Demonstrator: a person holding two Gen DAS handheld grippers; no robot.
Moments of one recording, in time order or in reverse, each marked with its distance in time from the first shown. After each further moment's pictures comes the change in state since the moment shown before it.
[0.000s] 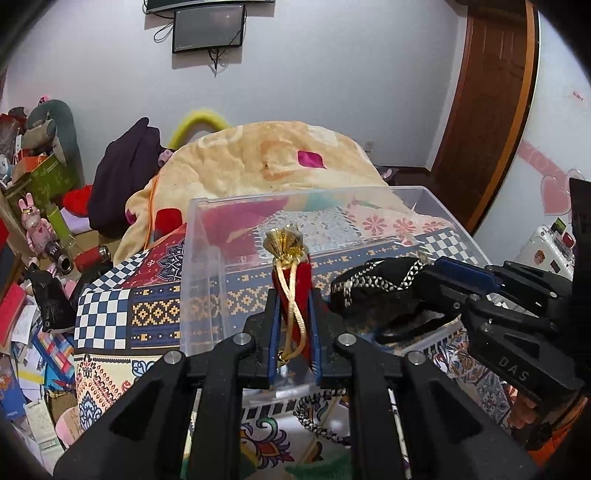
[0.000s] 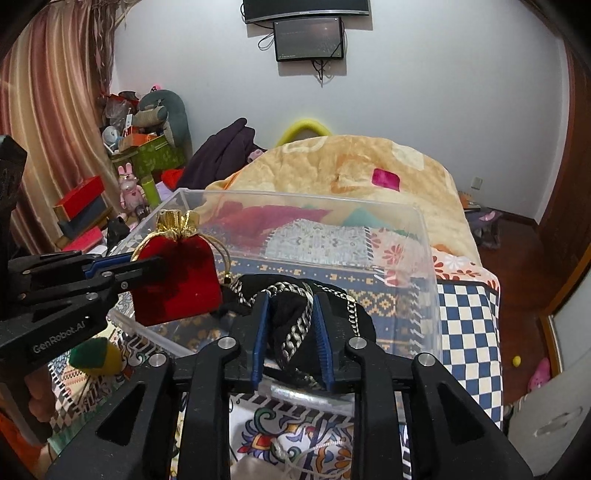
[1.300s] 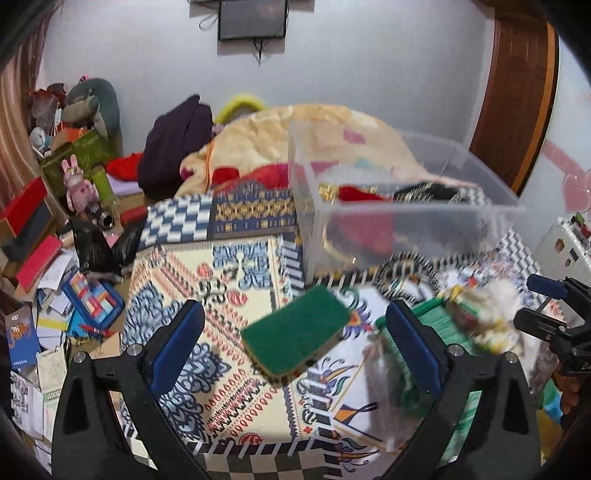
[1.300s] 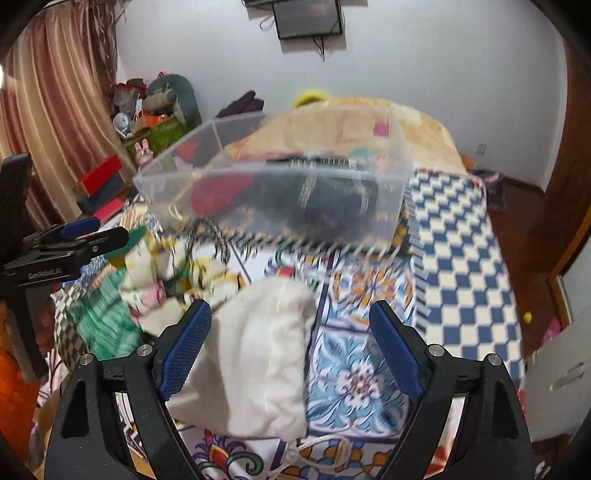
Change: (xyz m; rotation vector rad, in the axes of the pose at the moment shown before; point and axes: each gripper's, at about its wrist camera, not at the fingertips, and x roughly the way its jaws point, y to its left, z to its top) left arm -0.041 0.050 -0.095 -0.059 0.036 0.126; right arm -0.036 0.002 -0.094 0.047 0.095 0.059
